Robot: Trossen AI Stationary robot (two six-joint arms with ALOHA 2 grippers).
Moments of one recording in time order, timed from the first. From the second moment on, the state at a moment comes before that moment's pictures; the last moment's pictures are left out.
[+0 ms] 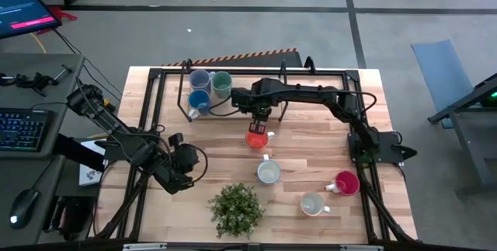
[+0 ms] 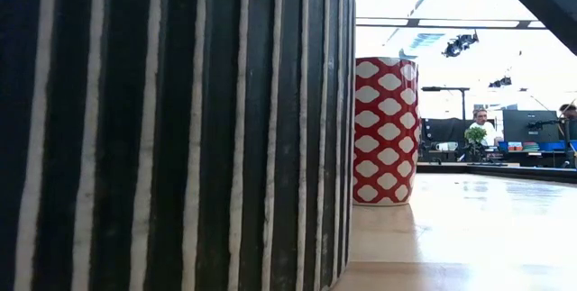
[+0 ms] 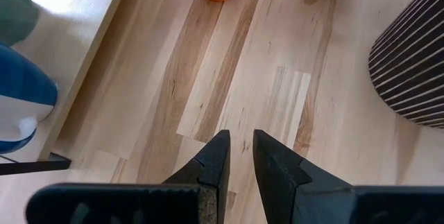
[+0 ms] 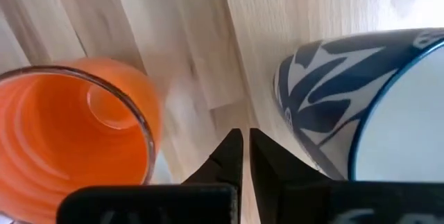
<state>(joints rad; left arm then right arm) -0.69 1.27 0.98 -0.97 -0.60 -0.86 -0.16 2.19 2.08 -1.37 0.14 0.07</state>
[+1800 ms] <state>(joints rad) -0.69 1.27 0.98 -0.97 -0.60 -0.86 -0.38 2.19 2.08 -1.24 0.14 -0.09</state>
